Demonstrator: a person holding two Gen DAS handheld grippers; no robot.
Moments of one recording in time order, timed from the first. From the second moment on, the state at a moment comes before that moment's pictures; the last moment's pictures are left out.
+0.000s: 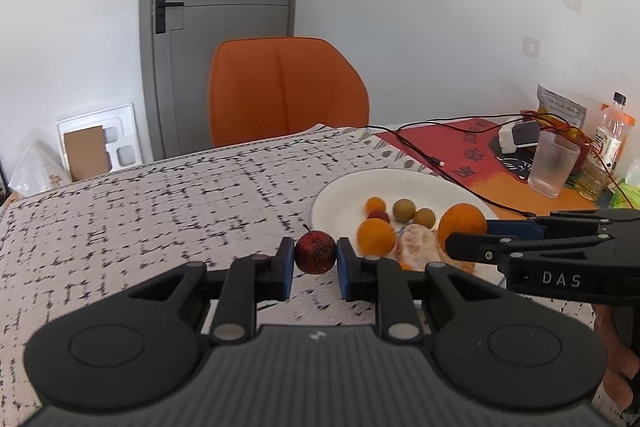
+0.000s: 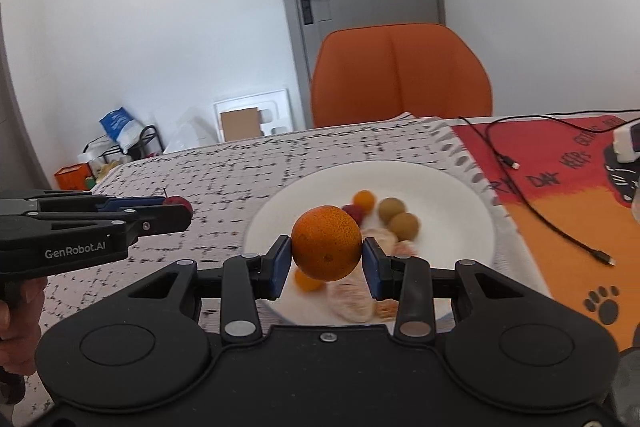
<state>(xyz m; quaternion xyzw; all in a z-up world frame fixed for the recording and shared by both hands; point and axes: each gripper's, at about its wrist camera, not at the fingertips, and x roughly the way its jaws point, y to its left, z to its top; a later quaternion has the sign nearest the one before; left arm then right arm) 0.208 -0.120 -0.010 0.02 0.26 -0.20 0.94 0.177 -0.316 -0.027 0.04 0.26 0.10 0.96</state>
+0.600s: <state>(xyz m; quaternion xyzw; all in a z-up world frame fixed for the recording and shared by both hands) 0.232 -0.169 -0.024 0.05 0.28 -0.23 0.93 0.186 -0.364 -0.041 0.07 0.27 0.05 0.96</state>
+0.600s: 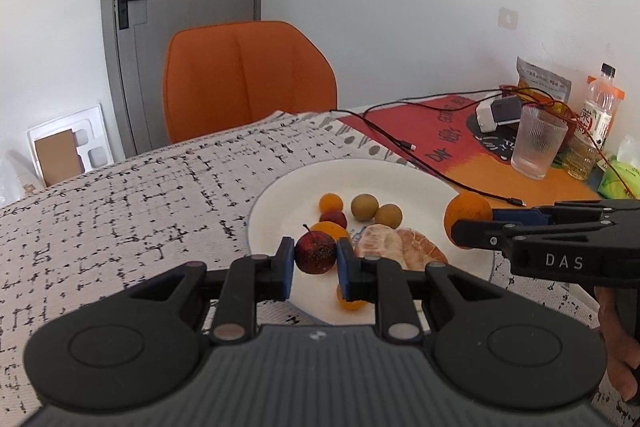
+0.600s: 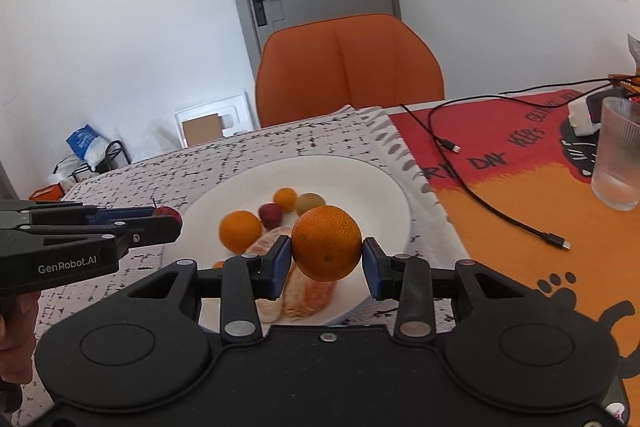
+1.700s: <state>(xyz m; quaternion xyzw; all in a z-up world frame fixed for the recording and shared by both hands) 0.181 -0.100 -0.005 0.02 0.27 -0.16 0.95 0.152 -0.340 -0.028 0.05 0.26 0.07 0.96</state>
